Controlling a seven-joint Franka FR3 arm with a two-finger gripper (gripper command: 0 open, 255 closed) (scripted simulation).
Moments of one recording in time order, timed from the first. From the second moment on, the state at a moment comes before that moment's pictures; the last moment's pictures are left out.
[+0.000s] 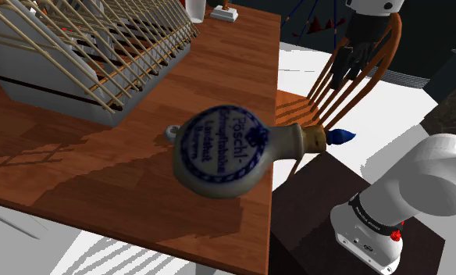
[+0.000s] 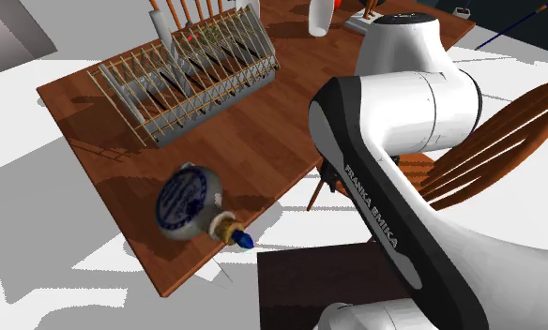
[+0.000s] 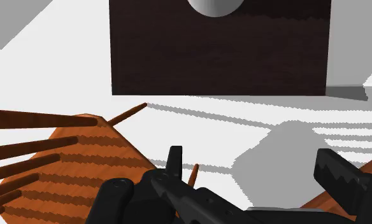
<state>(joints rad) 0.02 -0.75 0.03 -2.39 -0.03 1.48 0.06</state>
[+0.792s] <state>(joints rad) 0.09 -0.55 0.22 -2.29 0.11 1.60 0.28</state>
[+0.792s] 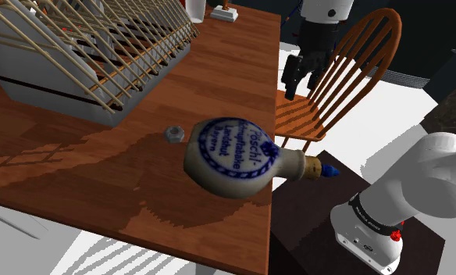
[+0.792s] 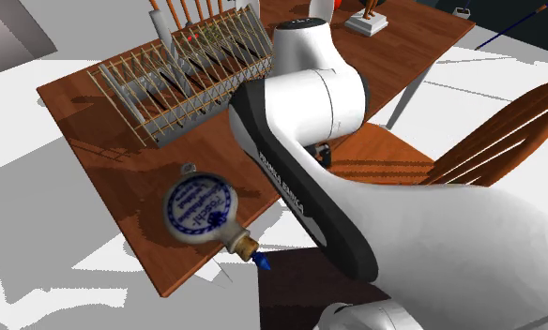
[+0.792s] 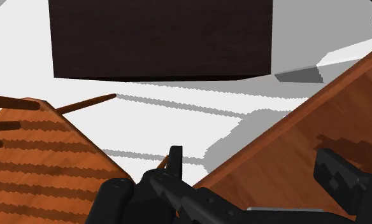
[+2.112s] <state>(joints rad) 0.20 0.09 0.51 -1.77 0.05 1.73 0.75</state>
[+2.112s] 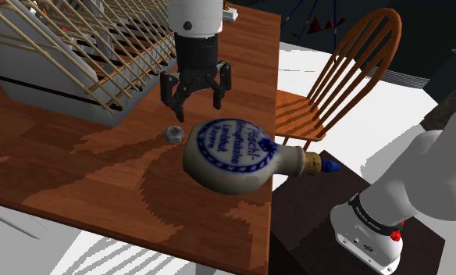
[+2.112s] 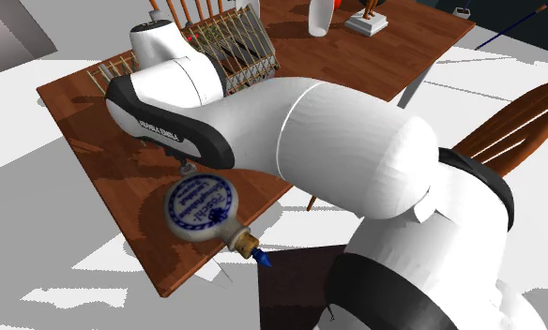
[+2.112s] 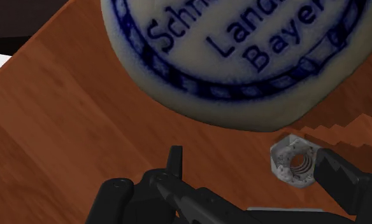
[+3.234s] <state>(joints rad) 0.27 0.28 0.53 -1.67 -0.04 1.81 0.86</state>
